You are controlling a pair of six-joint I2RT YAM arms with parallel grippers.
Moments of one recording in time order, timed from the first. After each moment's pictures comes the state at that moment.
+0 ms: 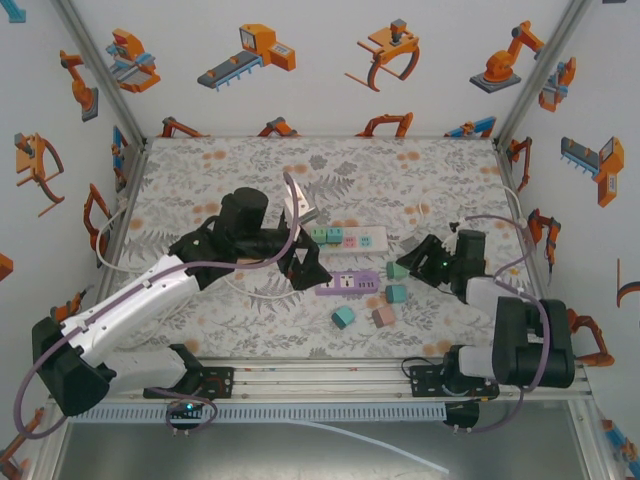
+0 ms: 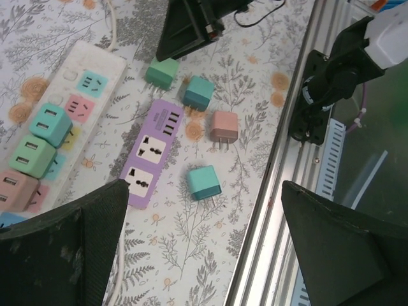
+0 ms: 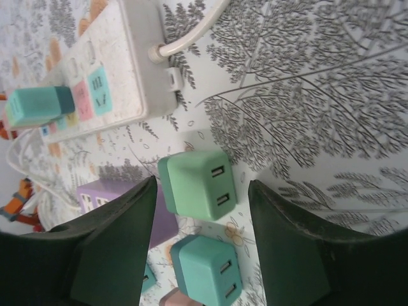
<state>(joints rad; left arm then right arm) -0.84 1.18 1.07 -0.37 0.48 -0.01 -0.05 1.30 0.39 0.15 -0.53 0.60</state>
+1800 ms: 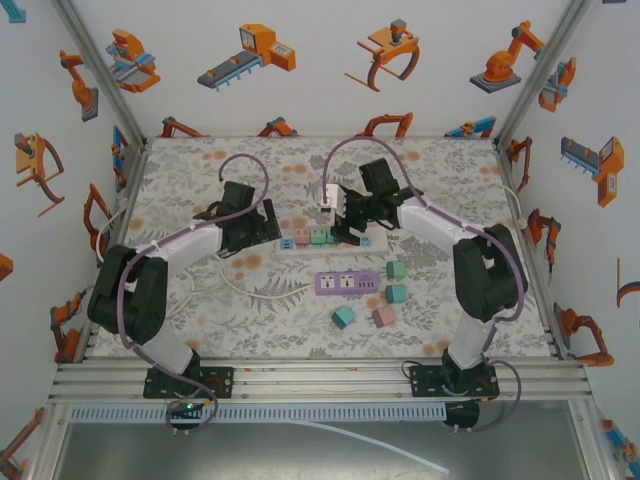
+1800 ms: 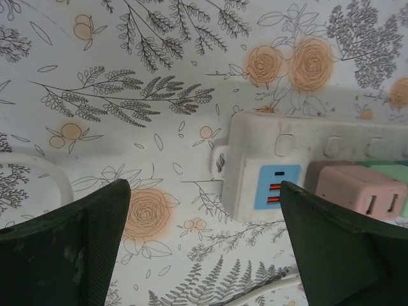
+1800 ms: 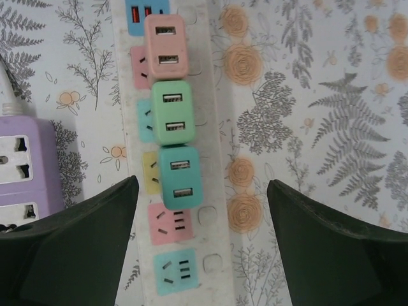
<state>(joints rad) -0.44 1.63 0.97 -0.24 -0.06 -0.56 0.49 1.81 1.29 -0.37 -0.63 -0.94</state>
